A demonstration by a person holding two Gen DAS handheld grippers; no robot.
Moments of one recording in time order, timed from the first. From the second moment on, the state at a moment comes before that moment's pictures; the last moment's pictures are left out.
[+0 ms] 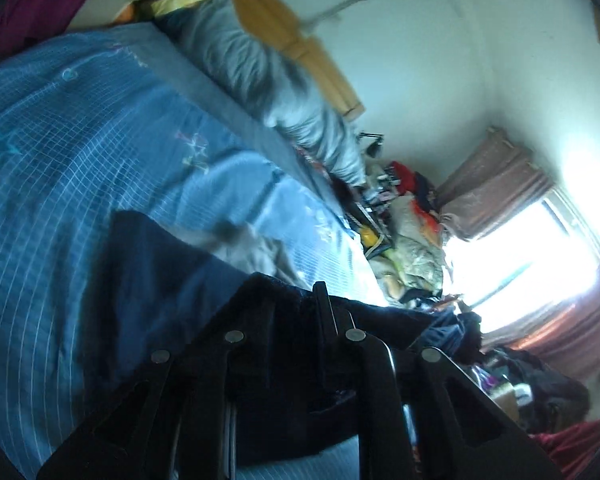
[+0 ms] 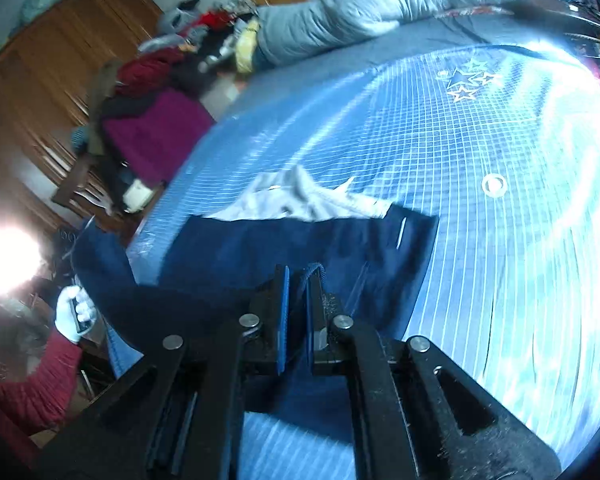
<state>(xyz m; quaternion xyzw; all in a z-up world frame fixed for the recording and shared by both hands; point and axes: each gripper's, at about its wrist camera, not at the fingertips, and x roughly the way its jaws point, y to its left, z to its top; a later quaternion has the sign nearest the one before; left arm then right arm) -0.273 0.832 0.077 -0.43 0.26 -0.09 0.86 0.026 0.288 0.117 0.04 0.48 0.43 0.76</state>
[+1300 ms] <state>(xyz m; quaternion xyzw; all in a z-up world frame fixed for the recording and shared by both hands) -0.315 0.767 -0.002 -0.37 0.35 0.00 0.86 -0.006 0.323 0.063 -0.07 0.44 0.36 0.82</state>
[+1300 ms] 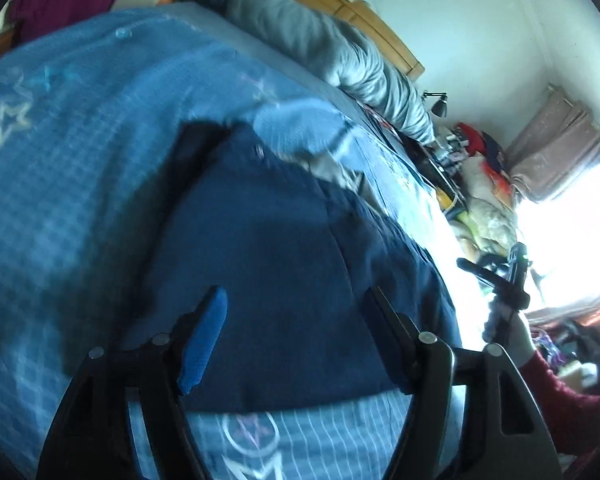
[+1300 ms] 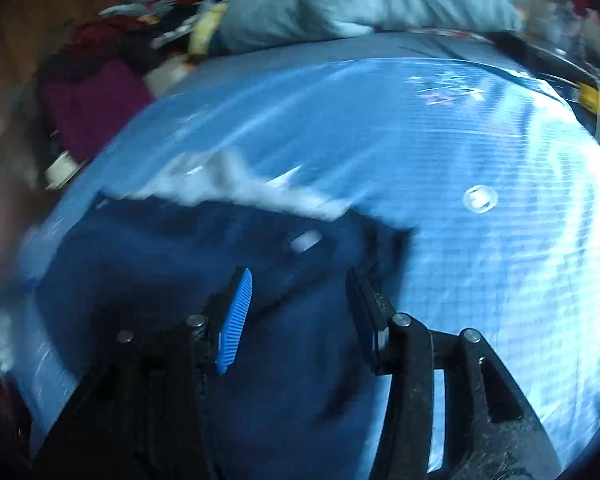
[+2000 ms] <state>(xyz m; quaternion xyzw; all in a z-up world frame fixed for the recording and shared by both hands) -0.409 0.751 -0.051 -0.53 0.27 0.08 0.80 -0.159 0.290 -0.006 -0.13 0.49 0.34 0.80</state>
